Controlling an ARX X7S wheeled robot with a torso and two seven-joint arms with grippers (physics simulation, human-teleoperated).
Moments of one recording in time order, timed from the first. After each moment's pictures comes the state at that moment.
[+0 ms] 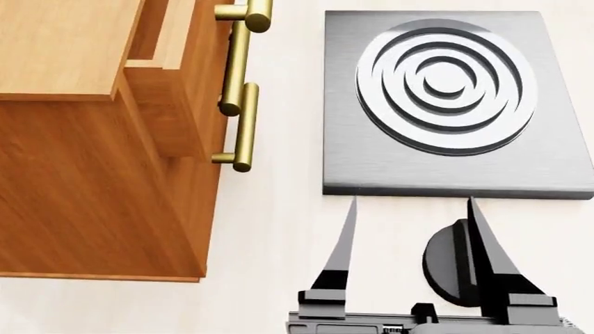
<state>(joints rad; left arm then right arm) -2.36 -0.12 -0.05 -1.17 -0.11 -1.51 -0.22 0.13 0.39 -0.32 -0.69 0.23 0.26 0.49</state>
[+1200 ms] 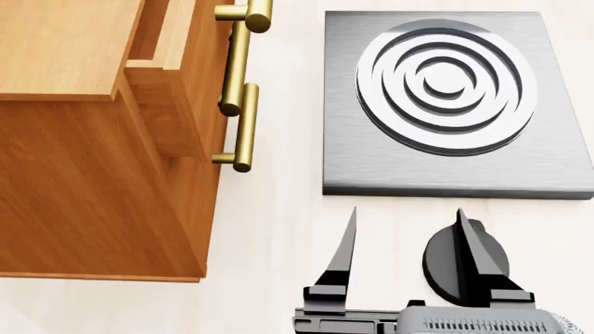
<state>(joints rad) -2.20 -0.09 -0.12 -1.29 -0.03 -1.31 -0.10 0.16 0.37 -0.34 -0.53 0.23 0.20 0.48</state>
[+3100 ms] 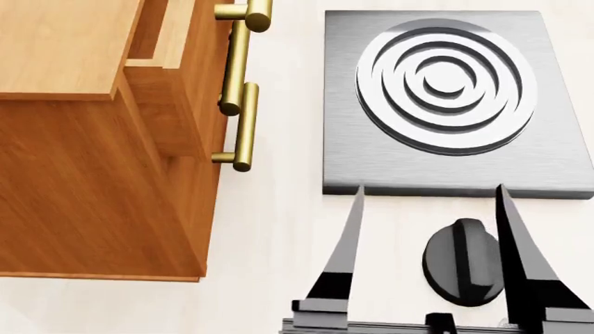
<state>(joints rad) -2.23 -0.16 0.78 -0.46 -0.46 -1.13 0.22 0.15 0.44 -0.34 -0.91 0.21 0.39 0.59</state>
